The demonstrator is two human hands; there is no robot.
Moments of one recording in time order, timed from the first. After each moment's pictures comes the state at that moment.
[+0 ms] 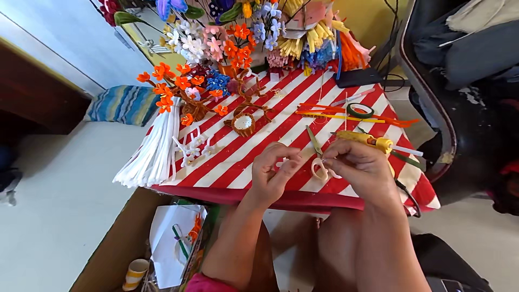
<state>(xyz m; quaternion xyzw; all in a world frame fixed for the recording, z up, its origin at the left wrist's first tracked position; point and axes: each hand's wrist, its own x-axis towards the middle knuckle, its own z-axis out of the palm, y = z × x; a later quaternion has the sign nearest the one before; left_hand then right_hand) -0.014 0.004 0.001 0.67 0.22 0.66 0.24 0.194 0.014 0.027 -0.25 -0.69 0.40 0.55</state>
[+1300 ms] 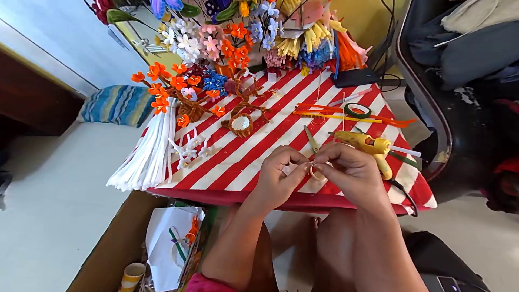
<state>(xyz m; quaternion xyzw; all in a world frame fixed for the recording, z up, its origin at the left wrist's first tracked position) -0.005 -0.003 0.009 0.69 0.30 0.58 0.31 0.180 0.009 0.026 -0.24 -0.69 0.40 0.55</state>
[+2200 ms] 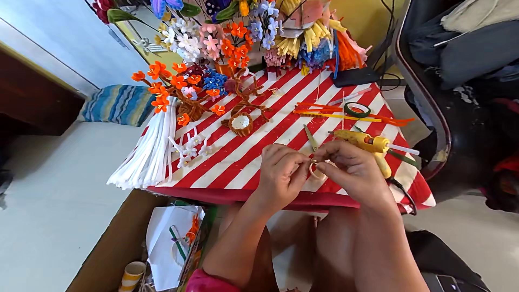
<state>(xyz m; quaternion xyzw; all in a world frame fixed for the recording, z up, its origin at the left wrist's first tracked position) 0.003 -0.003 0.003 0.73 0.34 0.59 0.03 0.189 0.010 0.028 -0.26 -0.71 0.41 0.51</state>
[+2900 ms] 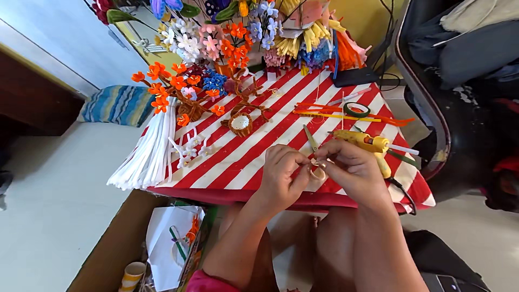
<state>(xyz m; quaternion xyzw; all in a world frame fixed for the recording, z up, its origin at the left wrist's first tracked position) 0.005 -0.004 0.002 0.74 0.34 0.58 0.09 0.186 0.009 0.027 -0.26 -0.70 0.40 0.54</state>
